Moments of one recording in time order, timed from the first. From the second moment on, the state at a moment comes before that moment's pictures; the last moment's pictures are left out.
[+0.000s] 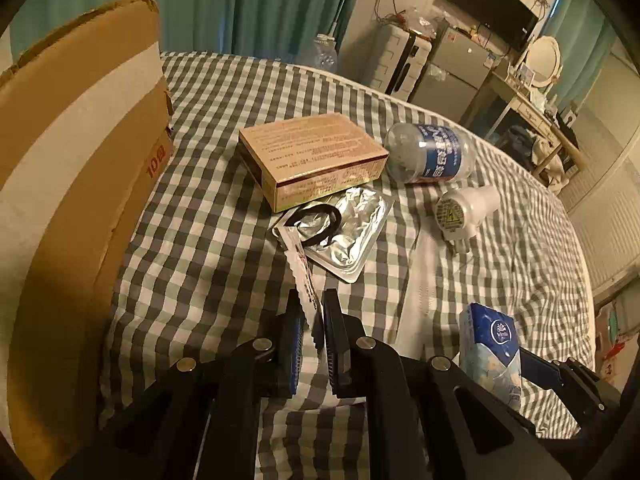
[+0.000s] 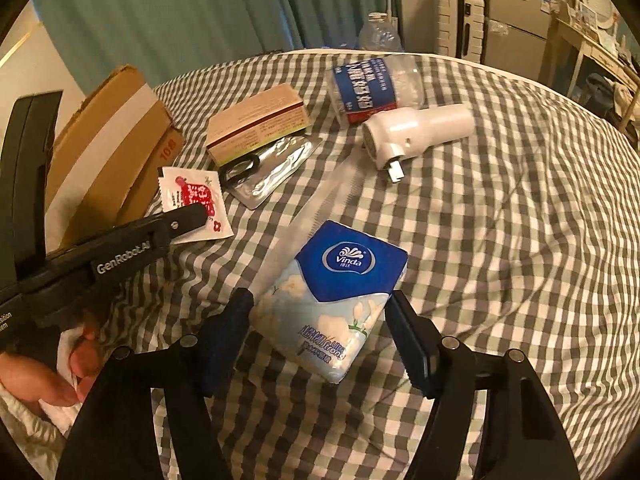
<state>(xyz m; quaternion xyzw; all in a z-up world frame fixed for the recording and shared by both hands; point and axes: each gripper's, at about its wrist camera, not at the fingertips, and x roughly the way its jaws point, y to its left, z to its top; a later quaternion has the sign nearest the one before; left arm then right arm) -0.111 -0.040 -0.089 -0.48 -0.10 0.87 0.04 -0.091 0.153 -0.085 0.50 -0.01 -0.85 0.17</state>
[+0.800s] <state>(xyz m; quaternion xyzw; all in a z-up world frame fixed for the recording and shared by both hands) -0.110 -0.020 -0.066 -0.44 -0.08 0.89 0.07 -0.090 0.169 -0.069 0.48 -0.06 -0.86 0.16</state>
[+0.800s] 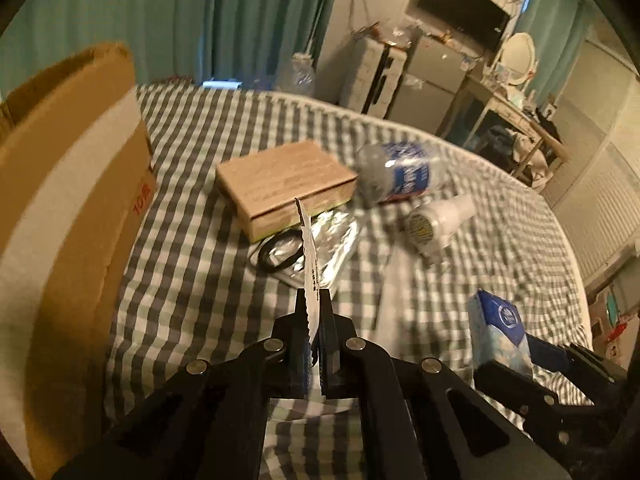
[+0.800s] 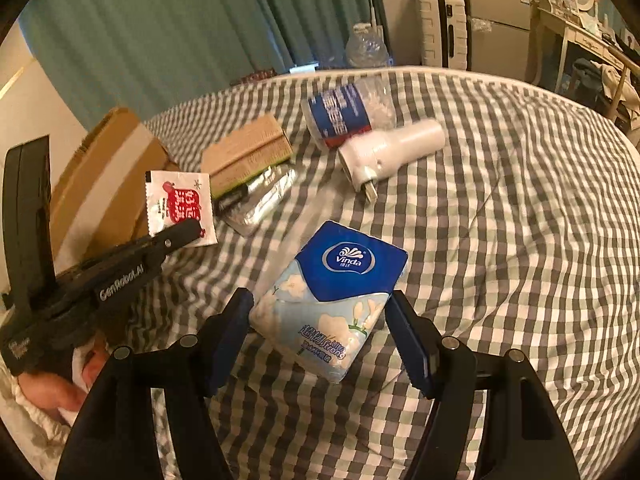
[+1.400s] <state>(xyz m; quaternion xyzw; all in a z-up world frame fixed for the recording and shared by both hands) -0.074 -0.051 0.043 -0.39 -0.04 0.92 0.07 -0.052 0.119 0.030 0.40 -0.06 -0.89 0.22</state>
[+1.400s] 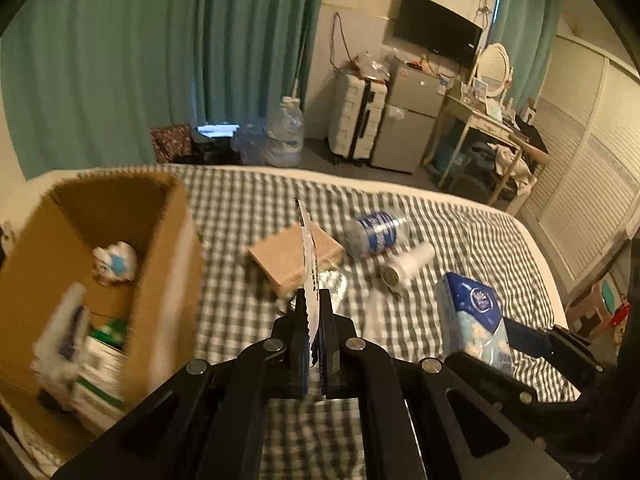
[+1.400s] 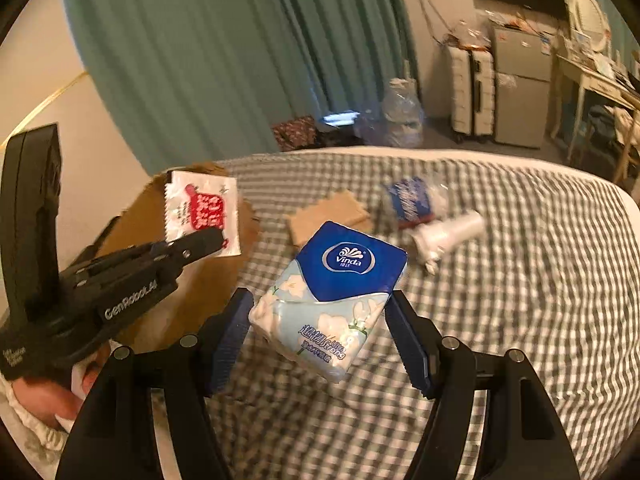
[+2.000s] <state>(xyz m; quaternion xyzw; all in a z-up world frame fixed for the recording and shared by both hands) -0.063 -0.236 0.043 -0.42 -0.09 0.90 -0.09 -0.120 -0.072 0.062 0.40 -0.06 -0.83 0.38</state>
